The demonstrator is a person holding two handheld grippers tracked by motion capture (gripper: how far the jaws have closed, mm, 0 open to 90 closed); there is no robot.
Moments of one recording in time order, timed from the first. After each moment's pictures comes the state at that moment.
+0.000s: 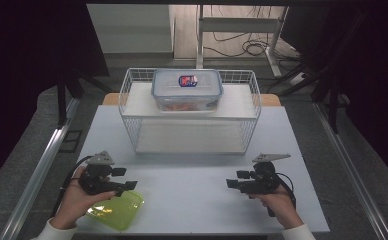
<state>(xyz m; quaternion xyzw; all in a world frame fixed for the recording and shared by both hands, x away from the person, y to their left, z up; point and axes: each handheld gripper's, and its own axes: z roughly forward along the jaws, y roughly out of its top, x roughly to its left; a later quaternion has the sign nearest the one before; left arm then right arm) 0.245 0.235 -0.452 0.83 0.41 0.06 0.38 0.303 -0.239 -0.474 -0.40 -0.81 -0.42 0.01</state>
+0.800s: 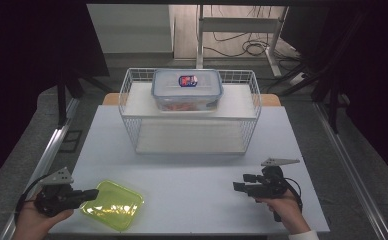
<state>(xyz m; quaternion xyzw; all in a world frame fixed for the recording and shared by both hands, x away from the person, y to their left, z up) 0.190 0.306 -0.459 0.82 0.44 0.06 0.37 0.295 -0.259 -0.480 -0.42 -0.80 -0.43 0.01</state>
